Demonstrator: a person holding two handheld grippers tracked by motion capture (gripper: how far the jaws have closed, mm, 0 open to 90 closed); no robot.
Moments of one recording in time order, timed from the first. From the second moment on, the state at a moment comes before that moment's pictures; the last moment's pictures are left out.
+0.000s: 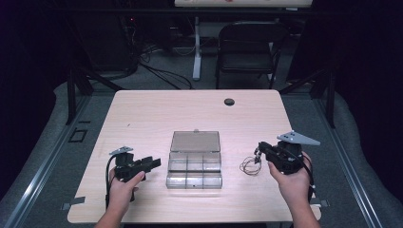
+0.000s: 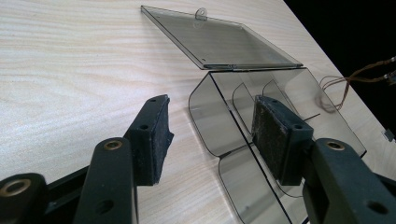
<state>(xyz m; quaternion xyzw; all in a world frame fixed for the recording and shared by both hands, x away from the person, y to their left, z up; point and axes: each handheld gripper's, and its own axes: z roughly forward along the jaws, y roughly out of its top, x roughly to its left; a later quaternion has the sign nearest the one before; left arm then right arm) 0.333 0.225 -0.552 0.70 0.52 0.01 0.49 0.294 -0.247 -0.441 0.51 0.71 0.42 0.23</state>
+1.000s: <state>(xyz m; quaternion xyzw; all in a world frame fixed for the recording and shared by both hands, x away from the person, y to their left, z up) 0.333 0.226 -0.552 0.70 0.52 0.01 0.49 0.297 -0.217 -0.392 0.46 0.73 0.45 0.24</state>
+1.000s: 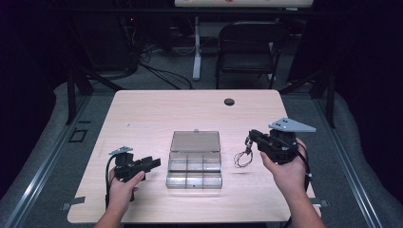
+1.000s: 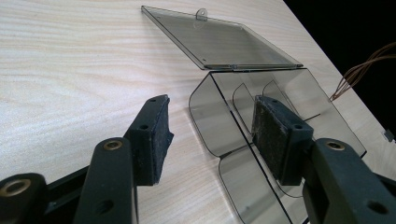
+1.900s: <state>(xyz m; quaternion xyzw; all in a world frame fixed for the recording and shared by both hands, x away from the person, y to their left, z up) 0.333 0.228 -0.551 0.69 0.53 0.01 0.49 0.298 -0.154 -0.361 0.38 0.76 0.47 0.23</state>
